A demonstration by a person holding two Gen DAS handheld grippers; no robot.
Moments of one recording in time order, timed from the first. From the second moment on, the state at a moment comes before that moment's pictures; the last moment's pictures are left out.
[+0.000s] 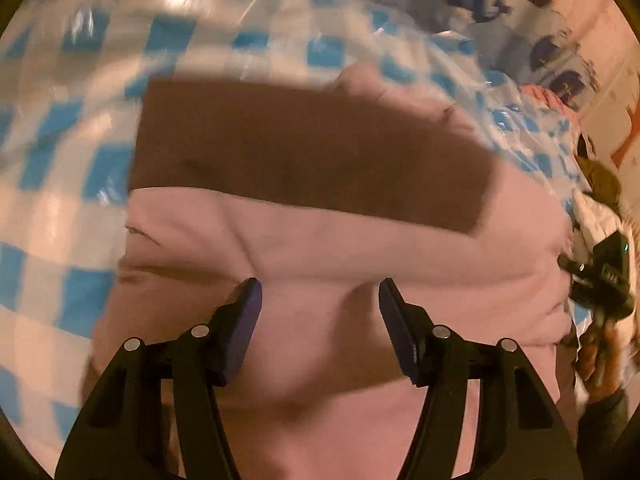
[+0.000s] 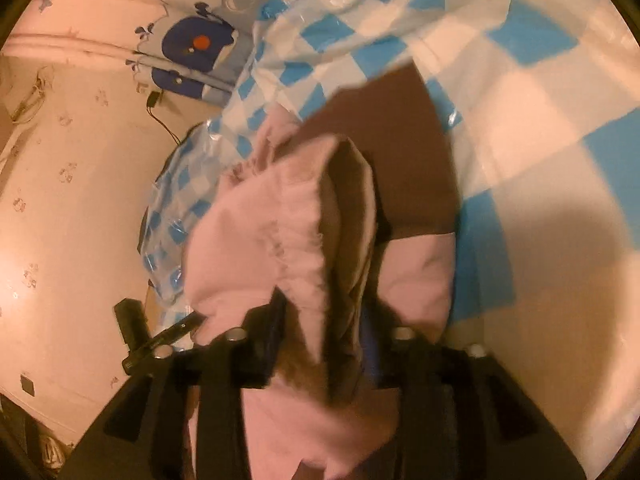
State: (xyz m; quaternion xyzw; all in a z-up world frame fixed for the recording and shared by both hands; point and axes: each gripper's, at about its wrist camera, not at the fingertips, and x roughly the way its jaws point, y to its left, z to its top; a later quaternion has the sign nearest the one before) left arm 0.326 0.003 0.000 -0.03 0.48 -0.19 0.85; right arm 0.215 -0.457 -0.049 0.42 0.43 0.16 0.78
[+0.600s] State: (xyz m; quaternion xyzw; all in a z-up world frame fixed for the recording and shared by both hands) left arm 0.390 -0.031 -0.059 0.00 0.50 -0.11 0.86; right arm 0.281 -0.338 -0.048 0.14 0.46 0.07 0.87
